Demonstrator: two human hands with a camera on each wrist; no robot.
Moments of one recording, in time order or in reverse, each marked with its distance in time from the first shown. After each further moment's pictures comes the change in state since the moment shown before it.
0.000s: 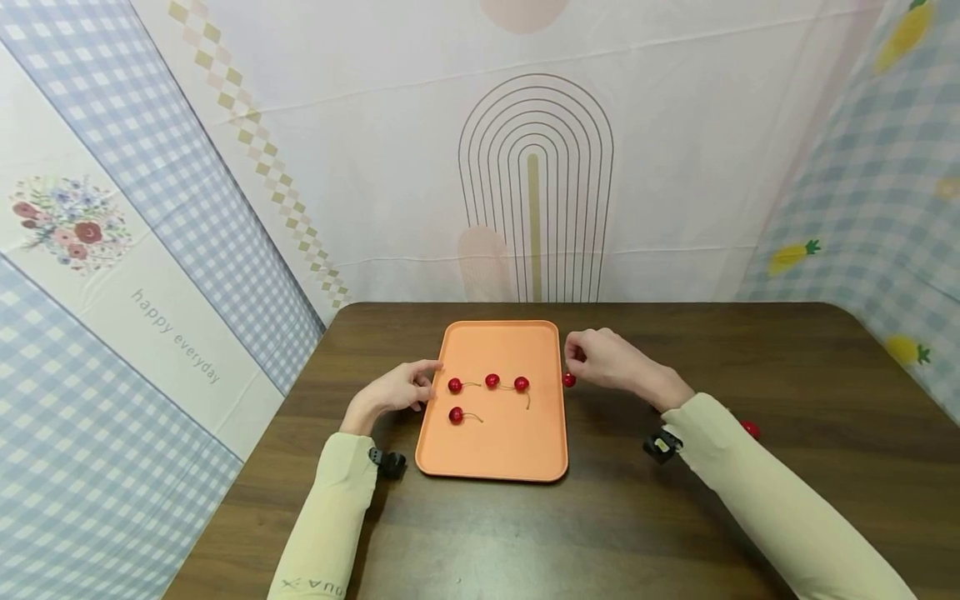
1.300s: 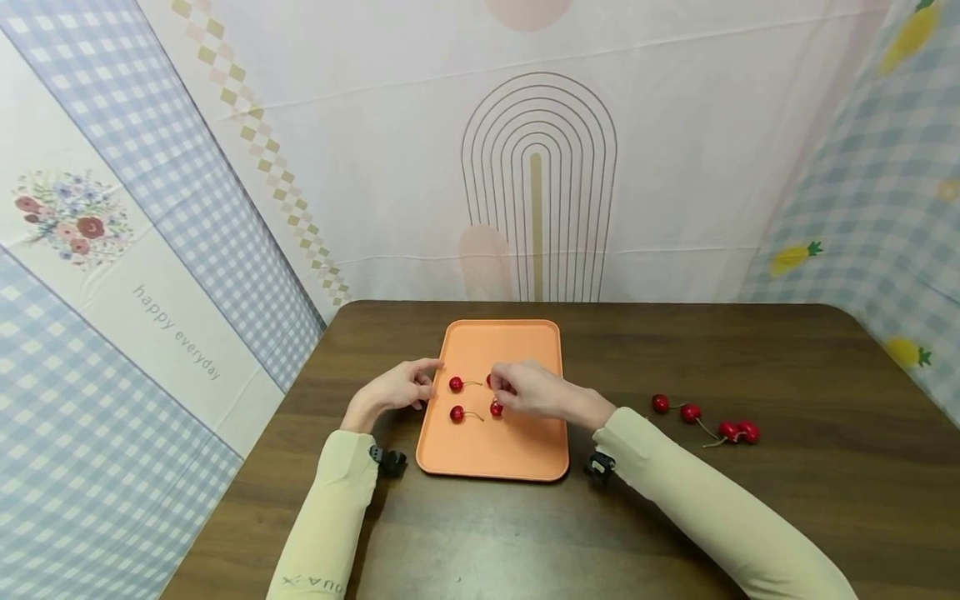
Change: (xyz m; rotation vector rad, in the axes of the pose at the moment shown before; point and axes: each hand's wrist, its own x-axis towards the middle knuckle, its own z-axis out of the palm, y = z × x) left_hand 0.000 -0.002 0.000 -0.018 0.004 -0.007; right_hand 0.031 -0.071 0.062 0.155 -0.112 -0.227
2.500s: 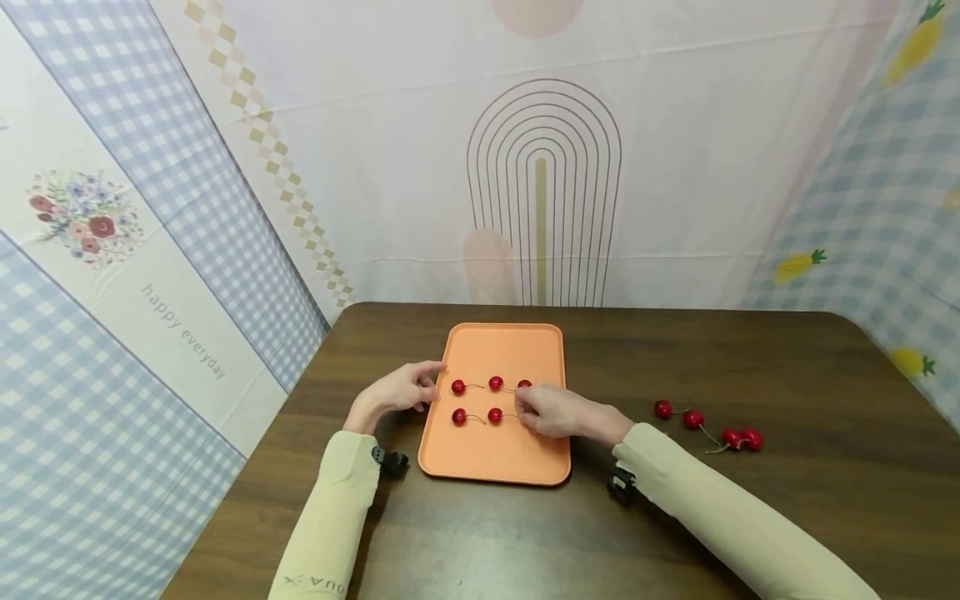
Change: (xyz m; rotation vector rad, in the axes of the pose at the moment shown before) left_hand -0.001 -0.001 -0.001 -0.004 -0.009 0.008; right_hand -0.023 0.025 0.014 -0.018 -0.141 0.103
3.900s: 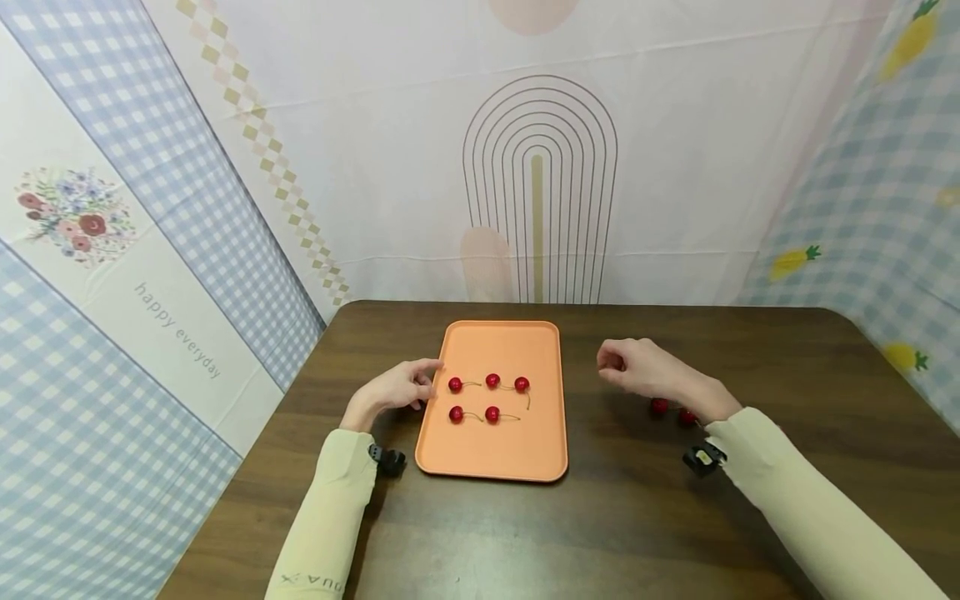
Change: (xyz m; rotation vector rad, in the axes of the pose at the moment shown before) left_hand 0.004 -0.002 0.000 0.009 -0.001 -0.011; right_hand -0.078 0.057 -0.082 -0.041 0.182 0.192
